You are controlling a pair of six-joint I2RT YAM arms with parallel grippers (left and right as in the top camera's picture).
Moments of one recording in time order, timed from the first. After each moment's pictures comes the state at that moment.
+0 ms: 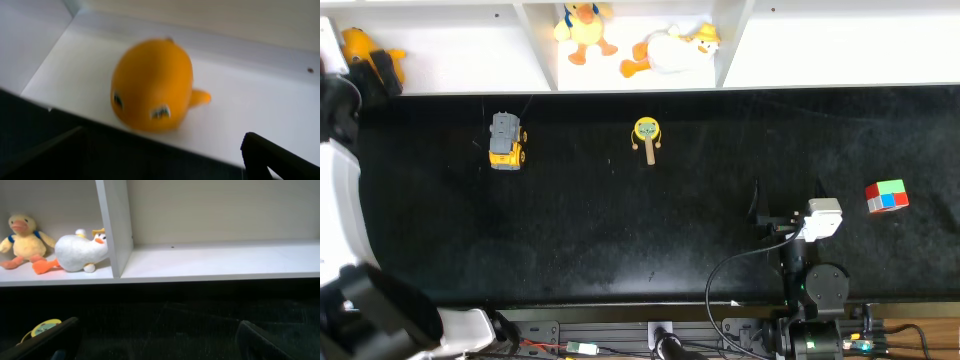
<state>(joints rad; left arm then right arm) 0.49 1.57 1.32 -0.38 0.16 0.13 0.05 0.01 0.02 -0.02 0.02 0.07</state>
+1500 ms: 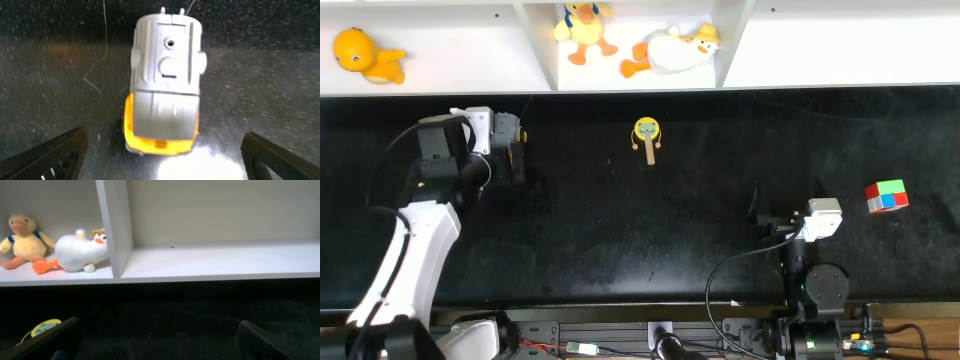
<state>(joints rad) 0.10 1.36 0.76 -0.35 0.11 0.04 0.05 0.01 0.02 -0.02 0.02 0.07</state>
